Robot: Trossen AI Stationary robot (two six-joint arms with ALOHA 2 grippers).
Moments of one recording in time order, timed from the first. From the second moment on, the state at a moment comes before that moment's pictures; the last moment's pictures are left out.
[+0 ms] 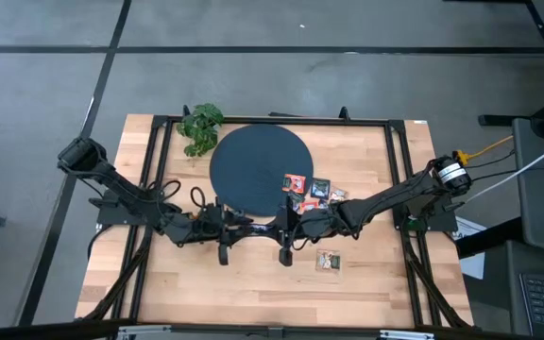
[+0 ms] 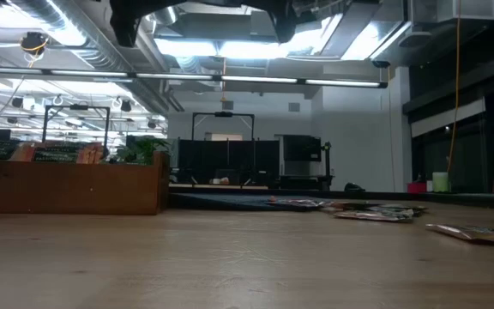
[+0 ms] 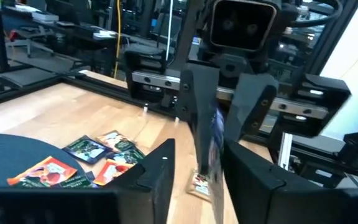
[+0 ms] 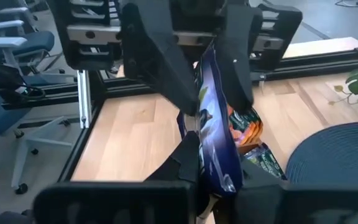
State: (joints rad) left arm -0.55 1.33 0.59 0.68 -0.73 -0.33; right arm 0.33 1.72 1.14 0.28 0.29 0.23
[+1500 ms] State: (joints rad) left arm -0.16 1.27 0.97 -0.65 0.04 -0.40; right arm 0.29 1.72 1.14 -0.88 0.57 0.60
